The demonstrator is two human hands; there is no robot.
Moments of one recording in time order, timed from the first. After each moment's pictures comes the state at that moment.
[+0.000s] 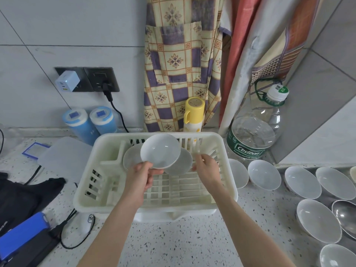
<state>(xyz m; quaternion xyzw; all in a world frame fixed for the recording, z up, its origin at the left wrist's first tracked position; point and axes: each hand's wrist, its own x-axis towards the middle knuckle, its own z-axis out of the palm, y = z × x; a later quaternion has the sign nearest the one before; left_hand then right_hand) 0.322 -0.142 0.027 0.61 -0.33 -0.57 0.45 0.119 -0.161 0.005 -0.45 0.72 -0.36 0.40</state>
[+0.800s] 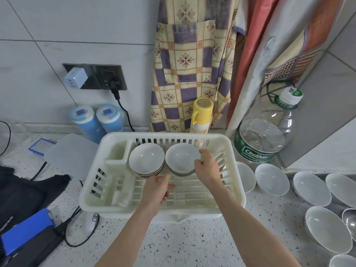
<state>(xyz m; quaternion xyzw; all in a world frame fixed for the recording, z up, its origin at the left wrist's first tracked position) 0.299 -0.134 -0.002 0.69 -0.29 -0.57 0.35 0.133 -0.181 -0.006 -0.52 0.73 -0.28 0.35</state>
